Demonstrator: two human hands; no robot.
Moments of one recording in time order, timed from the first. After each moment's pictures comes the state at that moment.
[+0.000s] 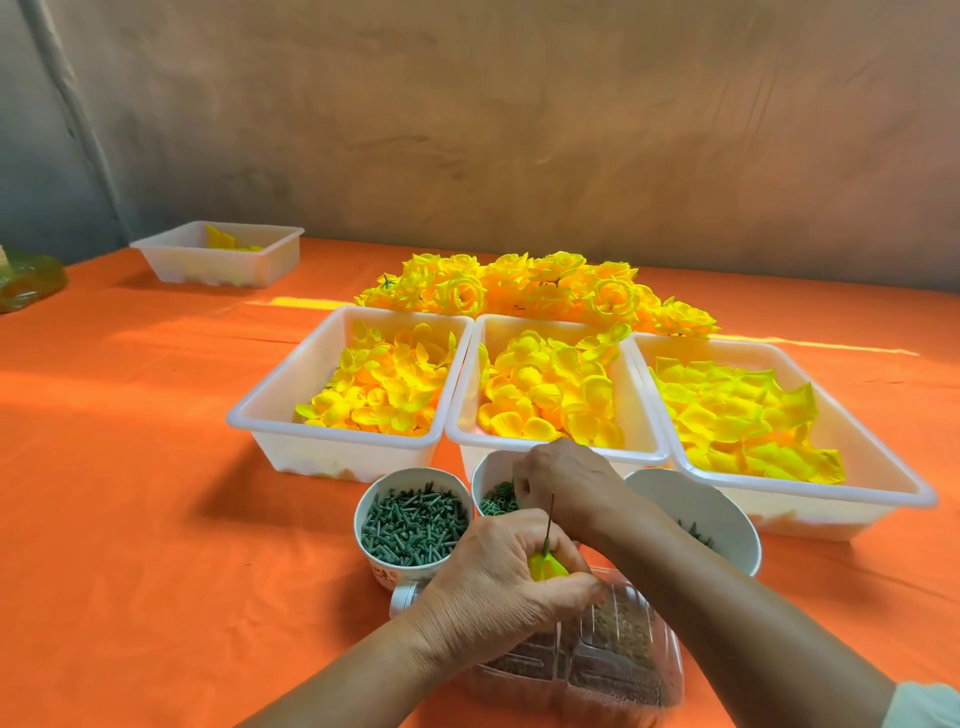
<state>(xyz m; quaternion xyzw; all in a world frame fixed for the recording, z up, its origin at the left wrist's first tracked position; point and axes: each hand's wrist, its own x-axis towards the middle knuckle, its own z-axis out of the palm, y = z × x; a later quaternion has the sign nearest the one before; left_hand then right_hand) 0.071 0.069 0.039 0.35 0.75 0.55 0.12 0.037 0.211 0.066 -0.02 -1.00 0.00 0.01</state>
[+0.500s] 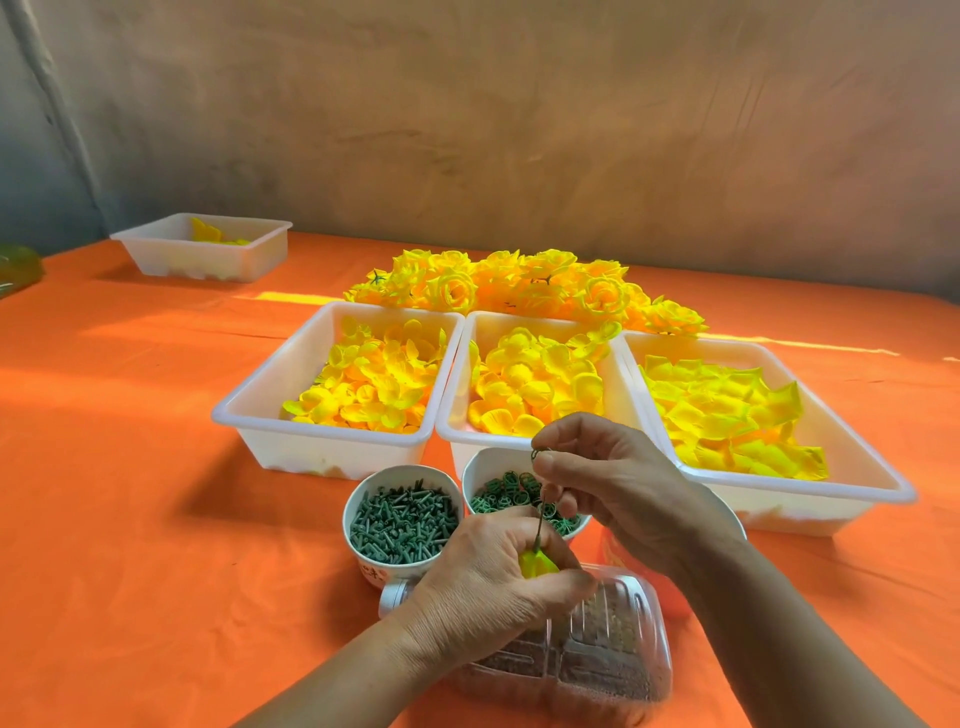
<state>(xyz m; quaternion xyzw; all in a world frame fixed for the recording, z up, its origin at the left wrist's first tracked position) 0.070 0.068 0.038 0.35 0.74 0.56 0.13 0.095 0.222 0.098 -0.04 -0.70 0.71 0.04</state>
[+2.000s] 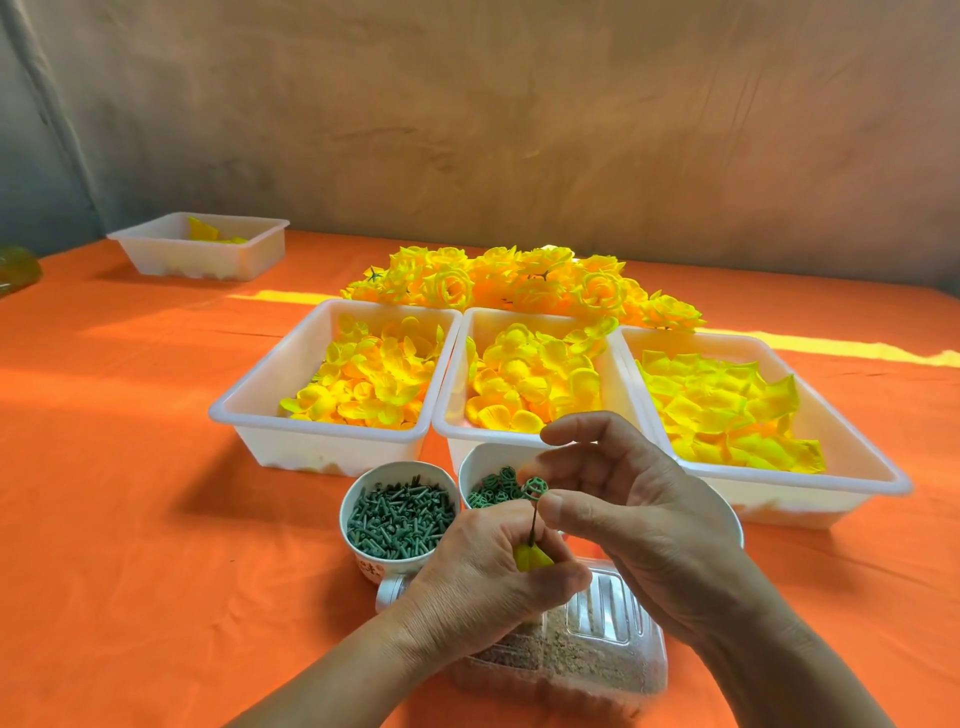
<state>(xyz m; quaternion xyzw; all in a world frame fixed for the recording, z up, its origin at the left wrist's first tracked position) 0.073 0.064 0.042 0.34 0.71 0.59 0.17 0.142 0.199 0.110 0.03 -0.66 0.74 0.09</state>
